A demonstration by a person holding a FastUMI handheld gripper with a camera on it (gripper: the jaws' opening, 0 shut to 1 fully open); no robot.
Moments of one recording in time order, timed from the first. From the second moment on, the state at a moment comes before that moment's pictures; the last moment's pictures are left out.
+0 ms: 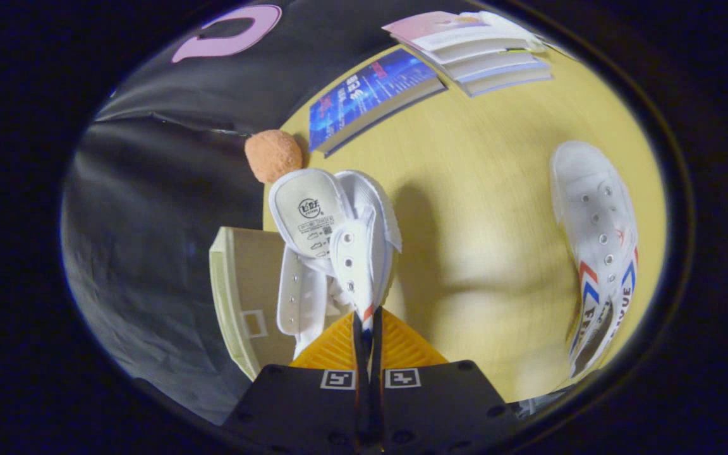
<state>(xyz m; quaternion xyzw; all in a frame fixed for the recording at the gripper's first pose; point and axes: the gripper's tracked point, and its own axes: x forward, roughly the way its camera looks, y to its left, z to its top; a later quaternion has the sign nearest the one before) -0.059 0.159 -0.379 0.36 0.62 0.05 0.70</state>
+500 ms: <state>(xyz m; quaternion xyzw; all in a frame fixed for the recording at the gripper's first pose) -0.006 0.261 -0.271 0.39 0.57 0.13 0.71</state>
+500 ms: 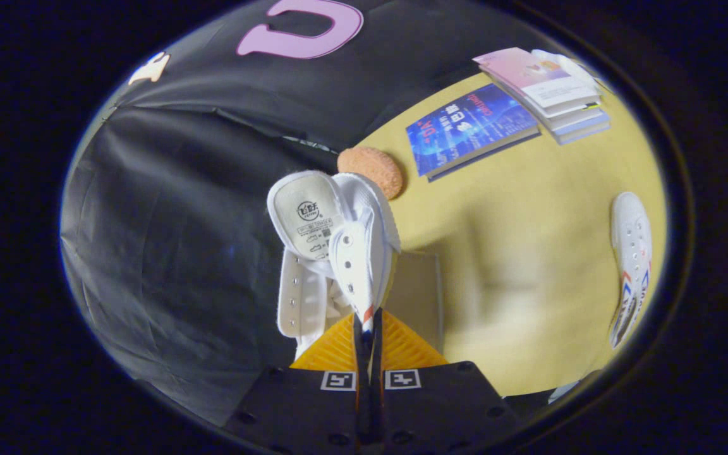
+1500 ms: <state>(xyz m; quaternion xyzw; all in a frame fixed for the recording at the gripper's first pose) -0.038 0.411 -0.362 0.27 0.62 0.12 0.73</state>
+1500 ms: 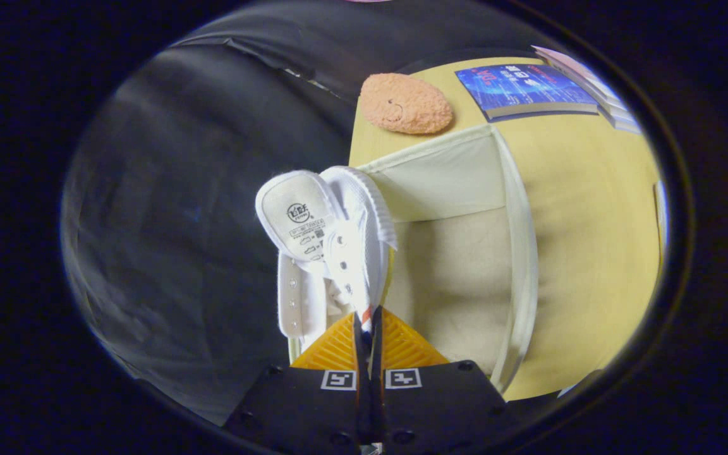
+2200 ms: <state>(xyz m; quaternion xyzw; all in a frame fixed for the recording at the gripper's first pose) -0.064 0.421 -0.380 0.22 0.62 0.12 0.74</state>
